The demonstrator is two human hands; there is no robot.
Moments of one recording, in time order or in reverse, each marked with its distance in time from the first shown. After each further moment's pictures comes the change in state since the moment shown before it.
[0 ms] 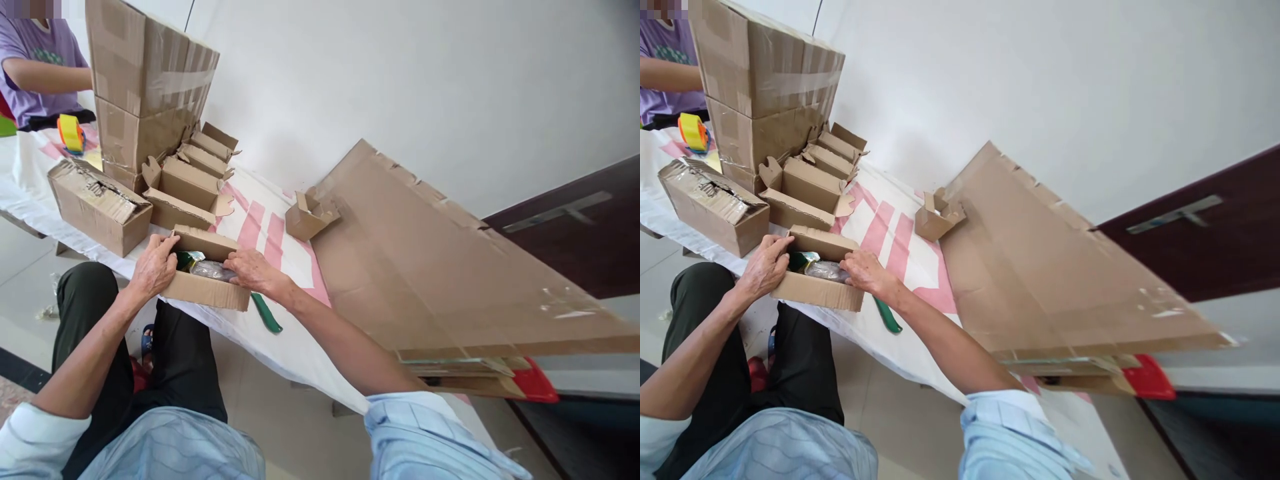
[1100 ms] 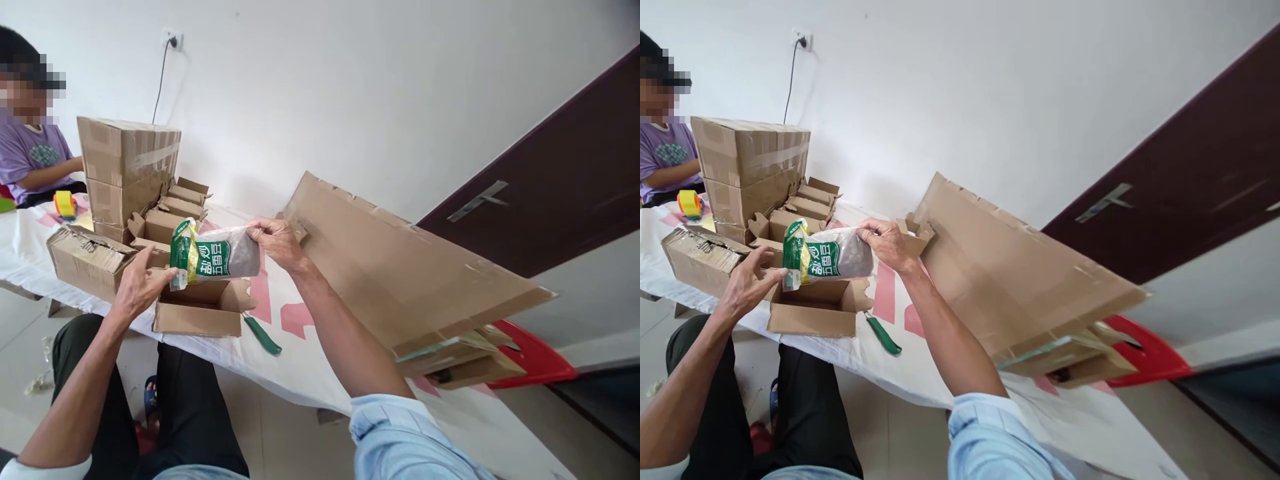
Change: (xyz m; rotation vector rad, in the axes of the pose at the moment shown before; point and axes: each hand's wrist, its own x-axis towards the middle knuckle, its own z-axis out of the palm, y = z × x) left_hand 0.034 0.034 -0.063 -0.377 0.117 0.041; right_hand -0.033 0.051 -0.104 0.988 0.989 0.159
